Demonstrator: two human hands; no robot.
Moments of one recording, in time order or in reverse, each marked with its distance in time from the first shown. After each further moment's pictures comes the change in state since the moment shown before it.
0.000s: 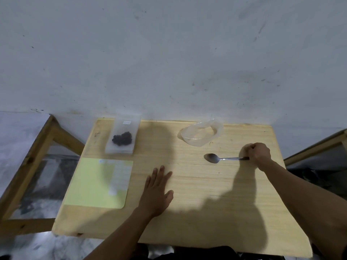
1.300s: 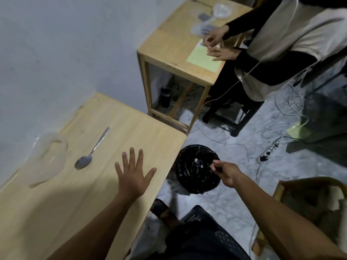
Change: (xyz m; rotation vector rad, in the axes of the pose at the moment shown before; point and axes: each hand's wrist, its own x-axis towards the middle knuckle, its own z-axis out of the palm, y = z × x) left_hand 0.033 0.175 0.089 0.434 -0.242 0.795; right_hand -0.314 0.303 0.017 1.570 0.405 0.904
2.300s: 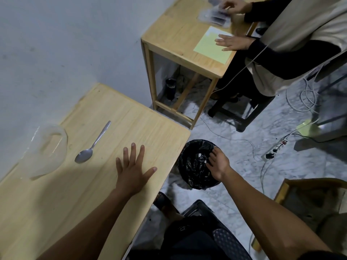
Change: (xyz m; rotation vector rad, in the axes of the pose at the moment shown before) left_hand 0.003 -0.006 -0.011 -0.068 -0.114 0.010; right_hand 0.025 0.005 0.041 0.050 -0.085 -0.022
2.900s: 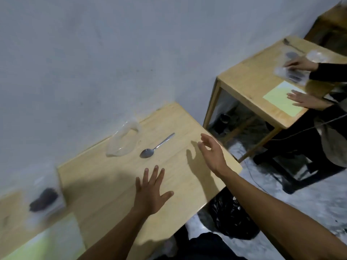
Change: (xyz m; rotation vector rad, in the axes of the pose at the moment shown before) left_hand -0.076 -0.066 -0.005 -0.015 0.102 -0.266; right_hand -0.066 -0.016 0.212 -0.824 -0.452 -0.804
